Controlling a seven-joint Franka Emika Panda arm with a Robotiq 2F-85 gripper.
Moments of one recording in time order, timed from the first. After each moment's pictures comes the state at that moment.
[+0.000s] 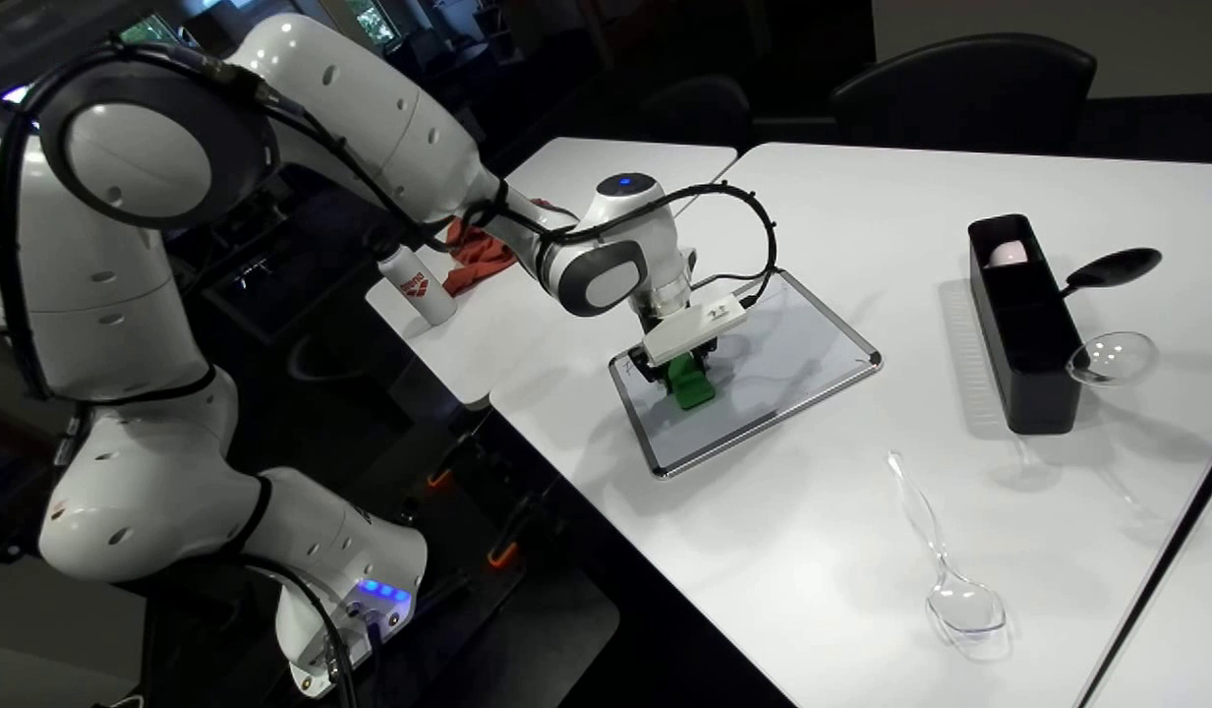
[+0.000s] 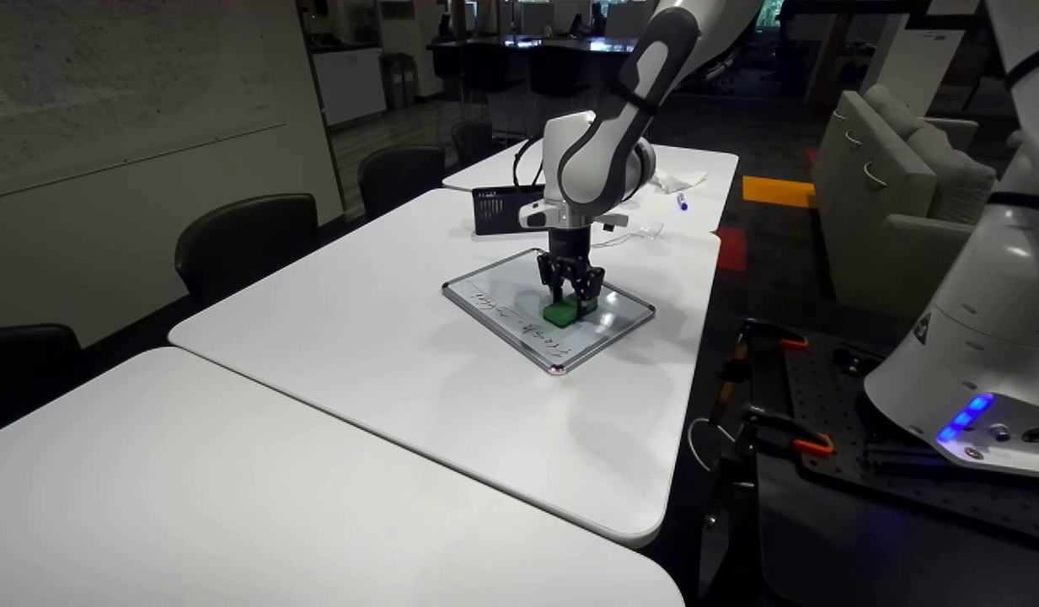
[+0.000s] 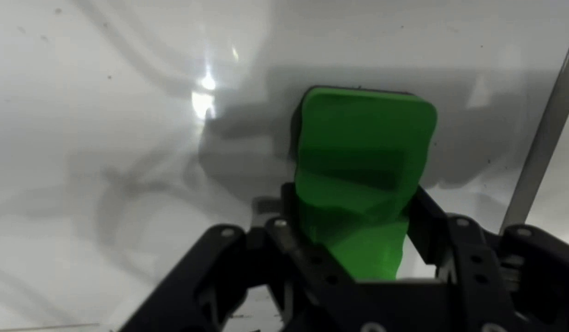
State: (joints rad) arm -0.39 0.61 0.11 -2.16 -0.06 2.67 -1.43
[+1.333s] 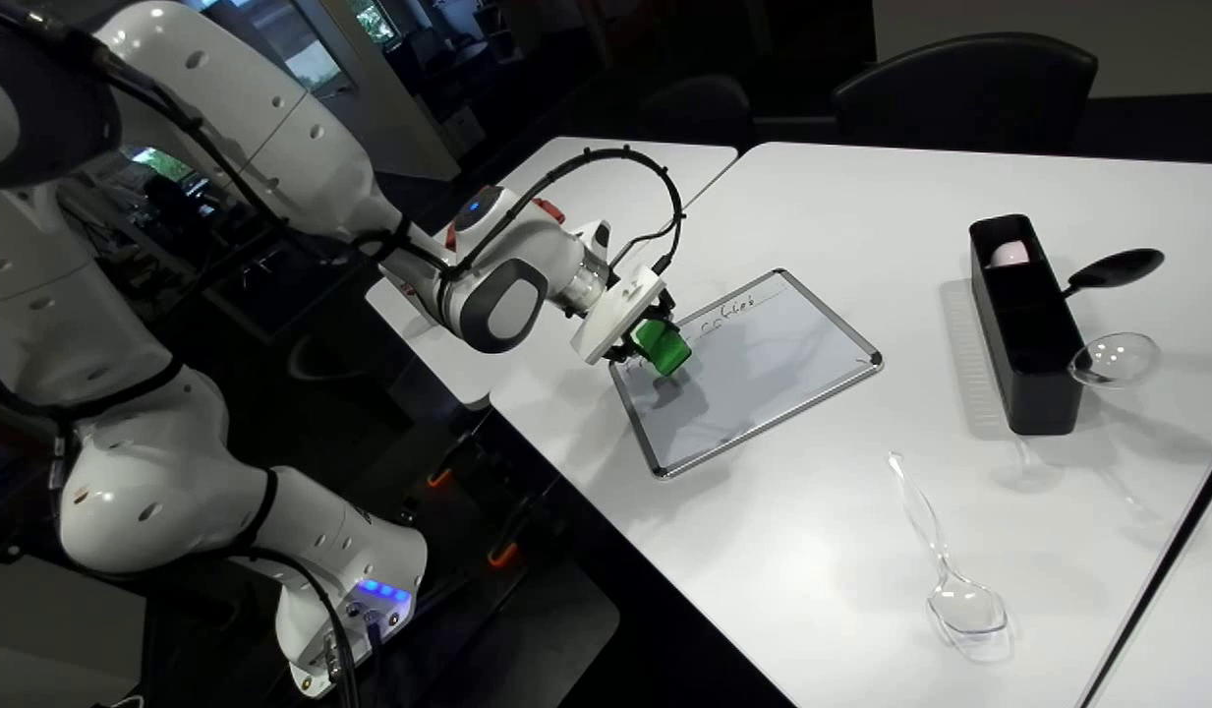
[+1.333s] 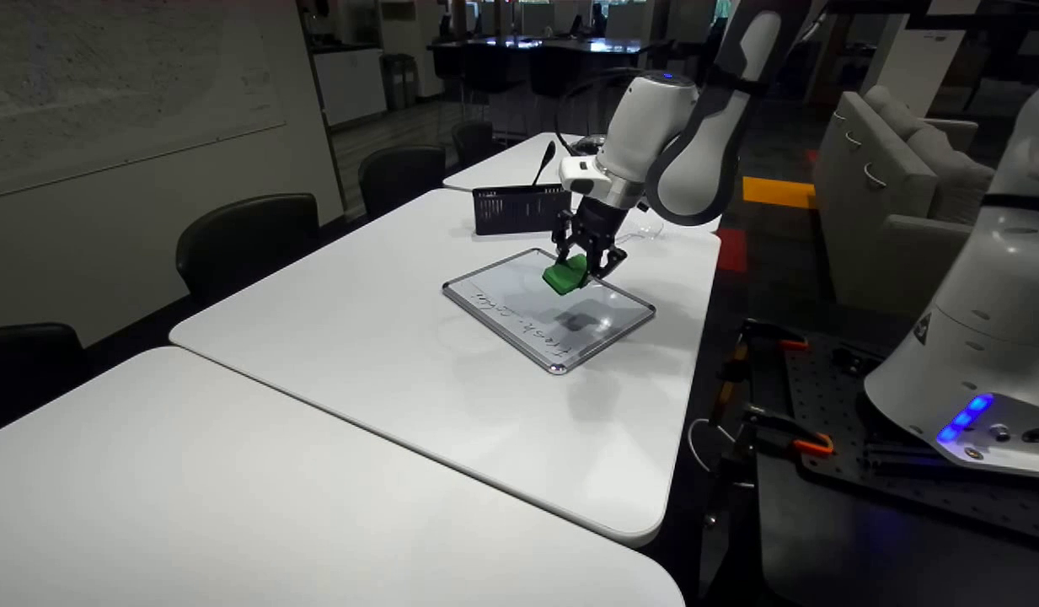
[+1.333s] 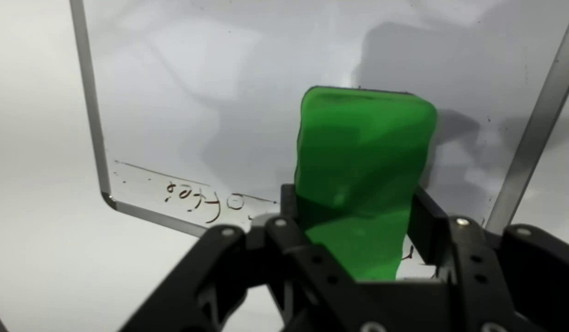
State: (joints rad) arm -0.18 0.33 -0.09 -2.58 -0.20 3.27 -1.28
